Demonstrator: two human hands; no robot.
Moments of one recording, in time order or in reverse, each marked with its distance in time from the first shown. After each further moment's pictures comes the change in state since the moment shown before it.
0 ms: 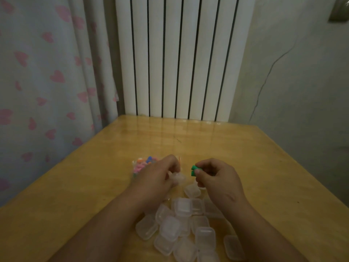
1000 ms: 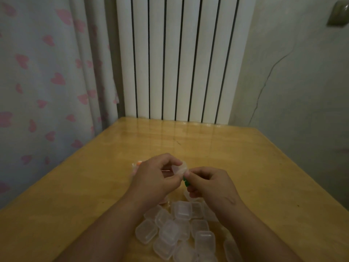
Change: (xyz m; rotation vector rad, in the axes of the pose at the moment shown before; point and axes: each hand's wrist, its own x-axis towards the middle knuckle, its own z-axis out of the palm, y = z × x) left_hand 0.001 0.005 0.004 -0.497 0.196 -0.028; right_hand -0.010 -0.015 0.005 0.208 -0.191 0.079
